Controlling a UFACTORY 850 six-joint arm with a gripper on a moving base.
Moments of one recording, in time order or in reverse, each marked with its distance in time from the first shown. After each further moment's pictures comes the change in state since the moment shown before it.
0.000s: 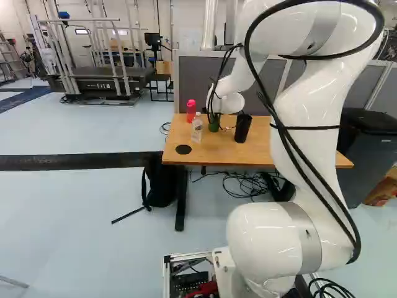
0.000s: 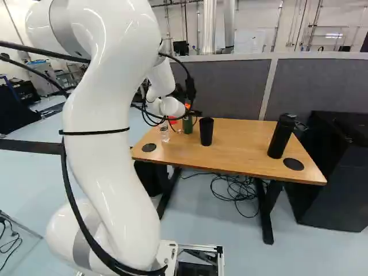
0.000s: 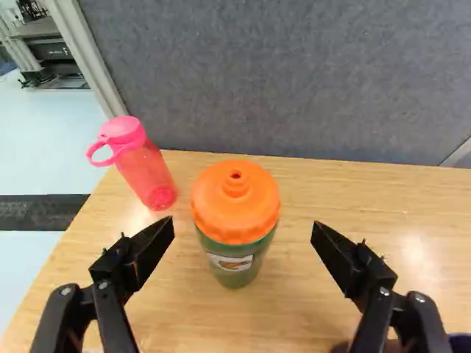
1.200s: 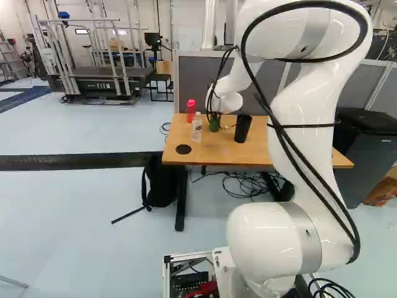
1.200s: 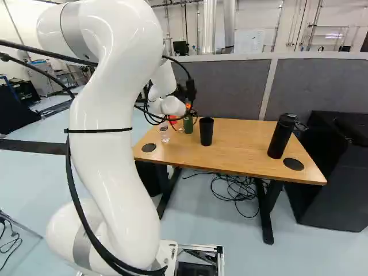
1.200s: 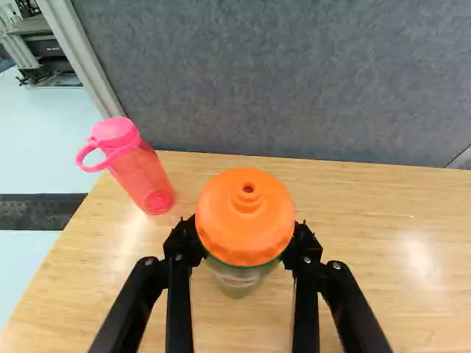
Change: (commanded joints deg) arm 0.1 -1.5 -1.8 0.0 -0.5 0.0
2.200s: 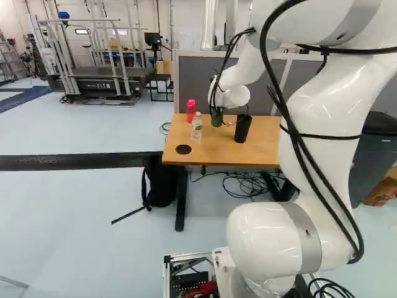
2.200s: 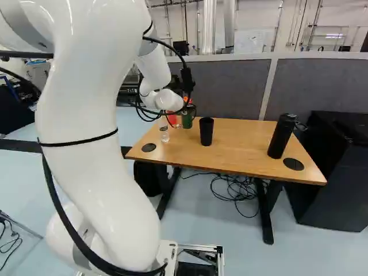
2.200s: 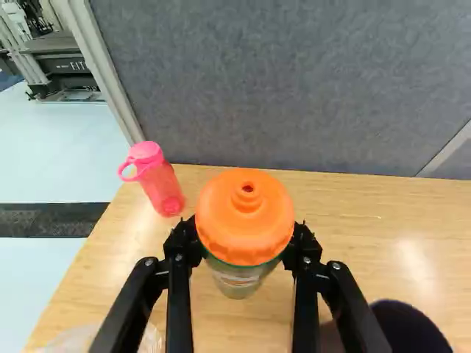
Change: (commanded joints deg) arm -0.3 12.6 8.8 0.0 0.0 0.0
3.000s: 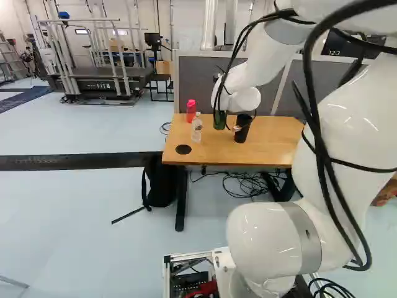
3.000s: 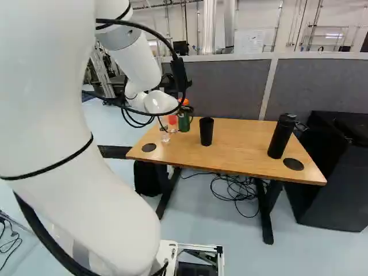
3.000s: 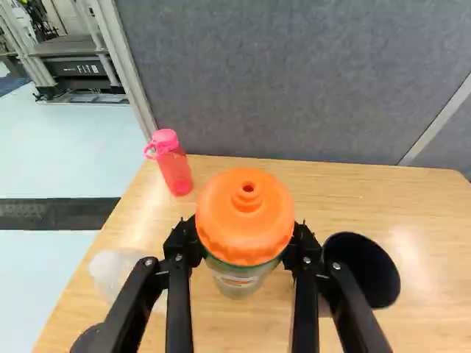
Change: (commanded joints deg) arm 0.3 12.9 12.4 0.0 0.0 0.0
